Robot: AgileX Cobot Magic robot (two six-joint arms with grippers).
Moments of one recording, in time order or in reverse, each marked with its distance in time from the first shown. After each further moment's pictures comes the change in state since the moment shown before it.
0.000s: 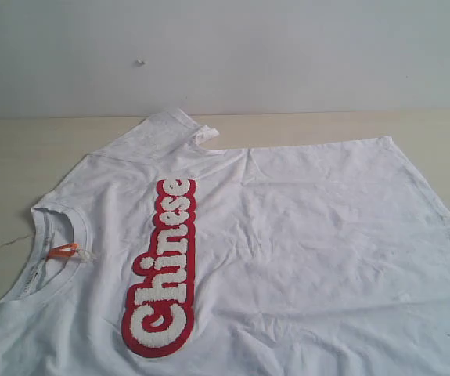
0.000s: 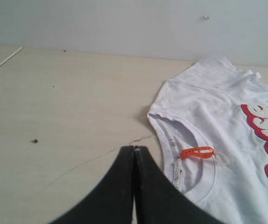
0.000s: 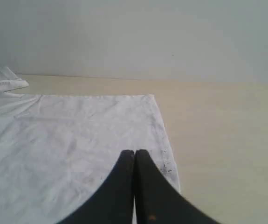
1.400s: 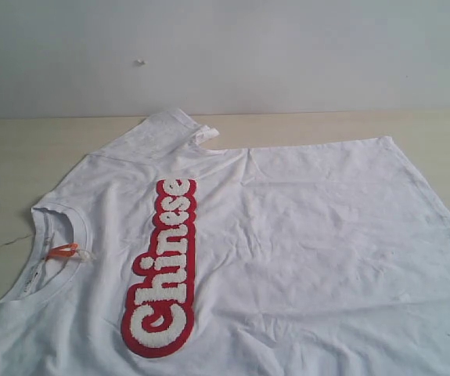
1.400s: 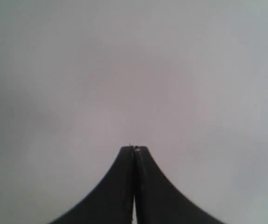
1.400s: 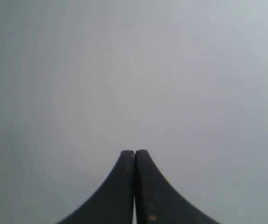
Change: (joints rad) left arm 0.000 0.459 -0.599 0.293 -0.421 -0.445; right arm 0.000 0.317 -0.582 -0.176 -0.401 0.451
